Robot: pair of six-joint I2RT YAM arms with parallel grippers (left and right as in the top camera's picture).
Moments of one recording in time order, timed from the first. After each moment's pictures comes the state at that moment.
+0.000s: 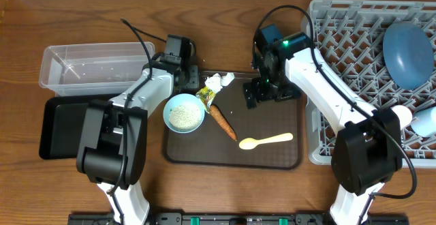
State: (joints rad) left arm -0.24 1.93 1.19 -0.37 0.02 -0.20; right arm 0.44 1.96 1.62 -1.24 -0.15 0.19
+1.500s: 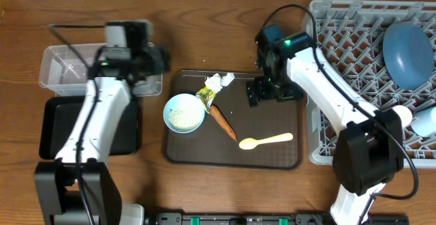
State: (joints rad) left arm -0.04 1.61 1.21 -0.52 0.24 -0.21; right arm 0.42 1.94 1.62 -1.25 -0.12 0.26
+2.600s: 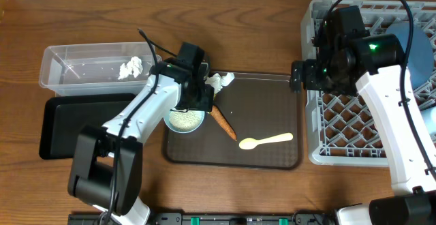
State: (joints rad) left arm -0.35 1.77 1.20 -0.80 0.19 -0.26; right arm 0.21 1.60 1.62 -1.32 -0.10 0.26
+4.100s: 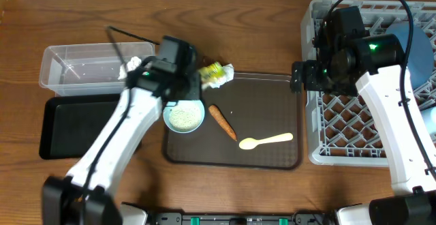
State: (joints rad) left arm -0.30 1.50 1.20 -0.78 0.07 -0.28; right arm 0.21 1.60 1.62 -1.33 -0.09 0.26
